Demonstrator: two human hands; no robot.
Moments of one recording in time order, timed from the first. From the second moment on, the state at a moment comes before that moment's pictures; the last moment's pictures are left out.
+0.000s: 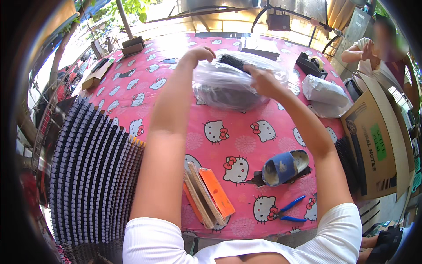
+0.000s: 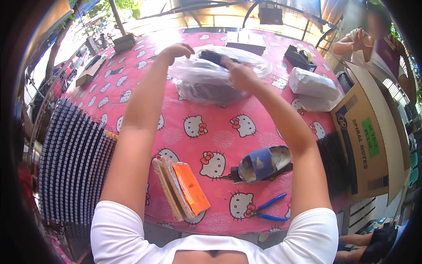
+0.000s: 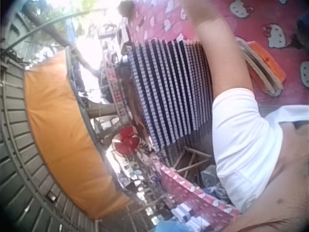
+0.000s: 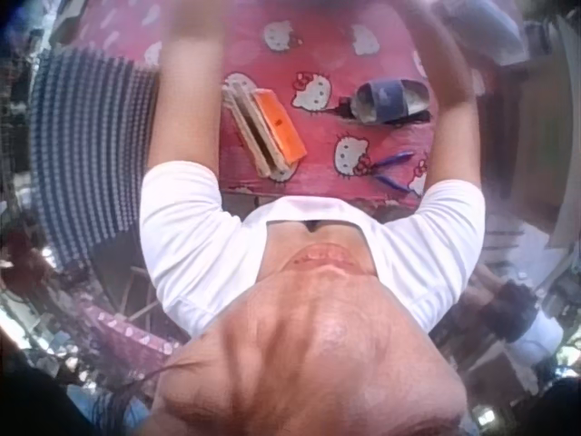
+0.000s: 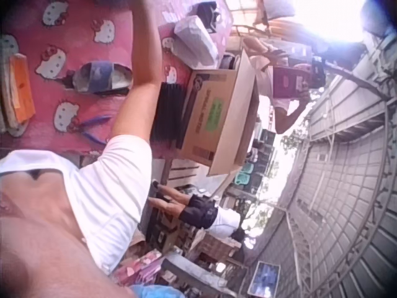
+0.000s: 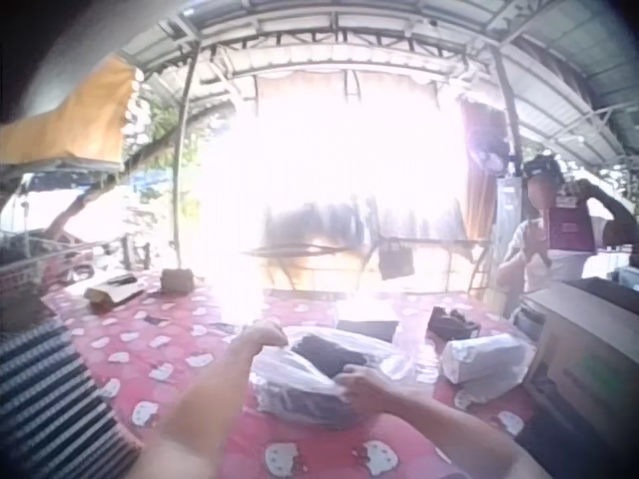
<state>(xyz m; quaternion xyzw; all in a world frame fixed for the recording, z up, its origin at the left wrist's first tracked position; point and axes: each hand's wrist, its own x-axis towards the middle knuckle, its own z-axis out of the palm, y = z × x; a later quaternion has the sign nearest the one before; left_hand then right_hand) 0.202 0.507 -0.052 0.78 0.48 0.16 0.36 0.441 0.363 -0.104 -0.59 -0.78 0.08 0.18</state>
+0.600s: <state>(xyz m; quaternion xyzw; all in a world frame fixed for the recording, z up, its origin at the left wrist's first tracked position) 0.272 0.490 -0.054 0.82 0.54 -0.09 0.15 0.574 0.463 -0.115 -0.76 -0.64 -0.08 0.04</state>
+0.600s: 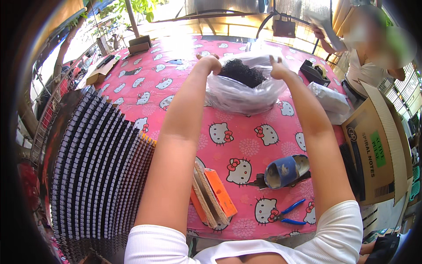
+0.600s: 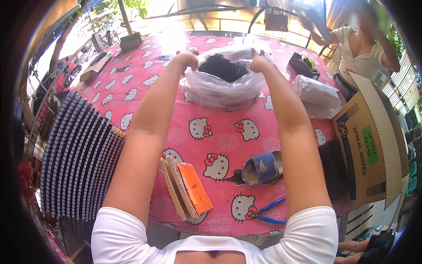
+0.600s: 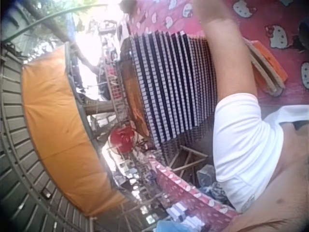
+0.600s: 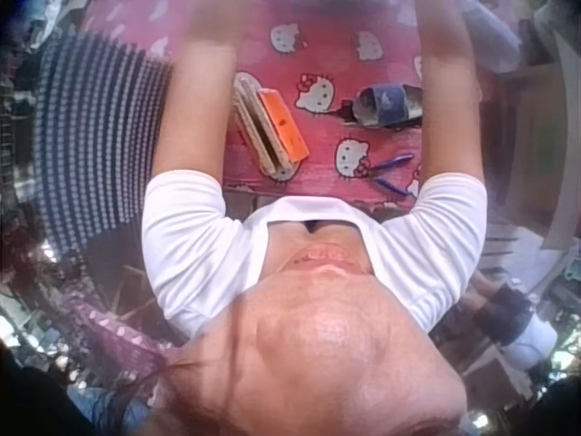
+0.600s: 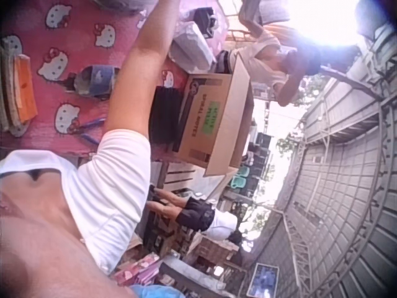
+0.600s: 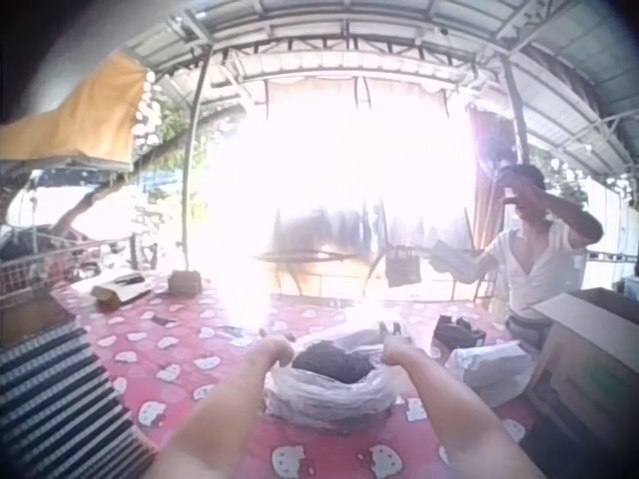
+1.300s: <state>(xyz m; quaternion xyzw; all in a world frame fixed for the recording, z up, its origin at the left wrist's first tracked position) 0.240 0.509 -0.103 0.67 0.70 0.18 0.16 0.417 0.297 -0.104 -0.38 -0.91 -0.07 0.14</state>
